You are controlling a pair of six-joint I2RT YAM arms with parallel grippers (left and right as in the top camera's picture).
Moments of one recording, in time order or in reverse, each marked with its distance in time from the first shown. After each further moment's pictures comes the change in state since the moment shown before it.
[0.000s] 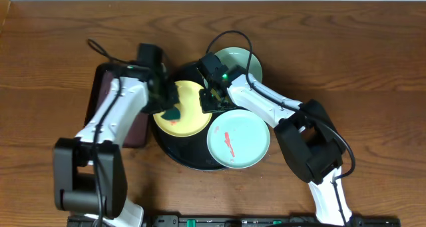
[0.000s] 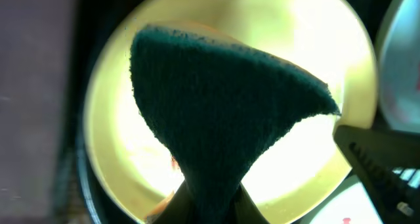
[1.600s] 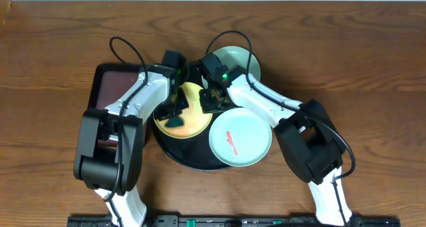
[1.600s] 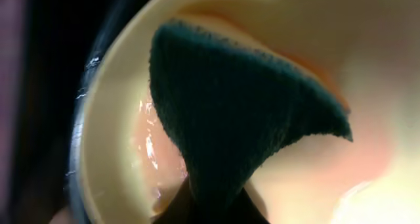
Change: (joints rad) left arm -0.089 0.179 0.040 -0.071 -0.217 -0.242; right arm 0.000 0.000 0.000 -0.001 0.000 -0.012
